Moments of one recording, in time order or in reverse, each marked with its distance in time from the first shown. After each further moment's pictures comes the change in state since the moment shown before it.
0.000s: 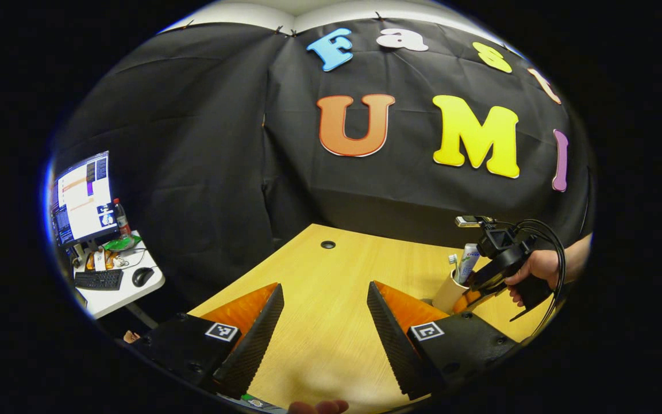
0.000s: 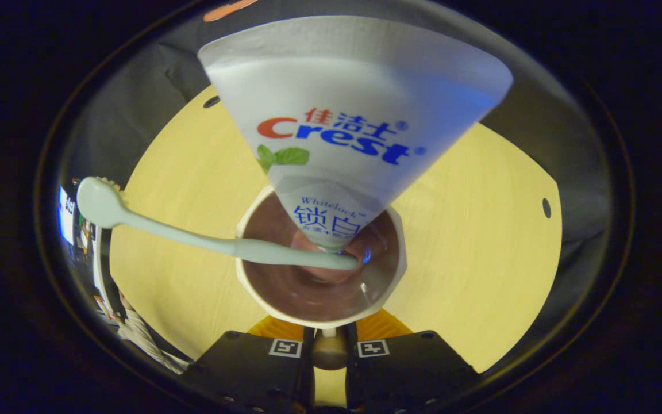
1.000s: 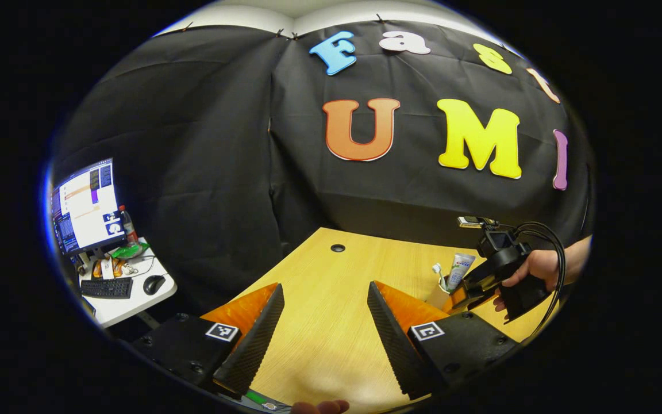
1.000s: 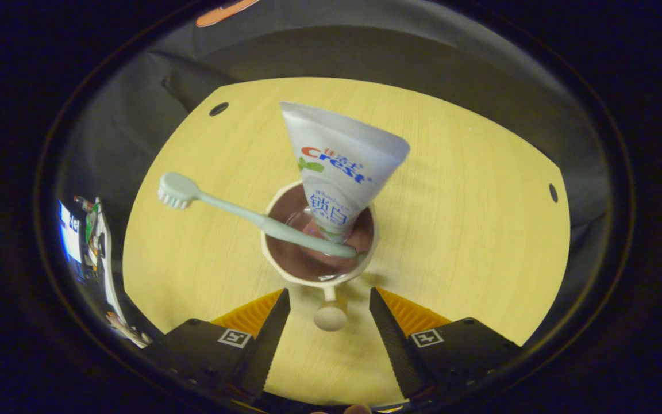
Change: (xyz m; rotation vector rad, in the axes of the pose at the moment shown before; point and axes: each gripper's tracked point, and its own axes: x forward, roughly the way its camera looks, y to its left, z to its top) left arm -0.009 0.011 0.016 0.040 -0.024 -0.020; right arm -0.016 0.029 -0.009 0.106 -0.026 0.038
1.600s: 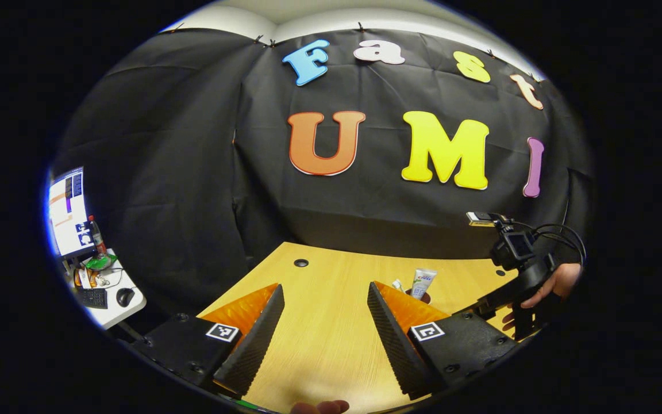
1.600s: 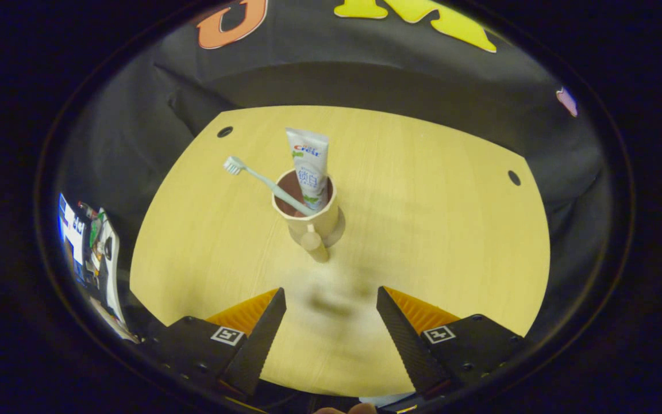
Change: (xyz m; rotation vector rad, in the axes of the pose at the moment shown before) left arm 0.005 -0.045 0.027 -0.002 -0.062 -0.183; right arm -0.093 -0.029 -0.051 0.032 -0.200 -0.081
